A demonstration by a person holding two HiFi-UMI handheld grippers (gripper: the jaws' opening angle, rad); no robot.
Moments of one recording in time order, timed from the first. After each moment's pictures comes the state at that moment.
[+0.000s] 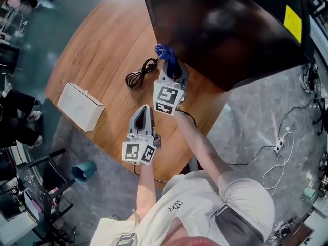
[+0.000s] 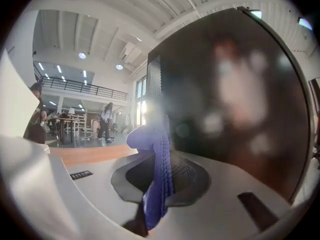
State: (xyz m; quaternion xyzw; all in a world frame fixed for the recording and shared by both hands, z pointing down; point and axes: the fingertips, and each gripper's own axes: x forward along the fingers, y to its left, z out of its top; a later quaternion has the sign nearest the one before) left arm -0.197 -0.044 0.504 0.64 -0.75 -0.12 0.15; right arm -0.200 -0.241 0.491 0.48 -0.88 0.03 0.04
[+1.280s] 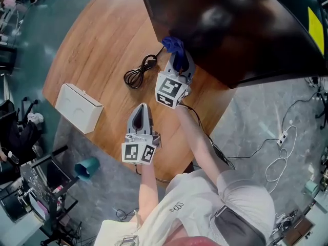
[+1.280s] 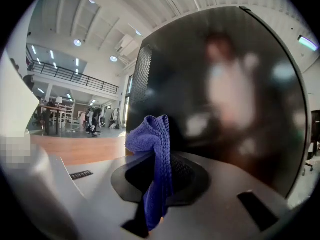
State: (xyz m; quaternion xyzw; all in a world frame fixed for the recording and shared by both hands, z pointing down) left arm -0.216 -0.051 0.524 0.62 -0.76 -0.11 0.16; right arm -0.188 -0.280 0.523 0.54 -0.84 0.01 0.07
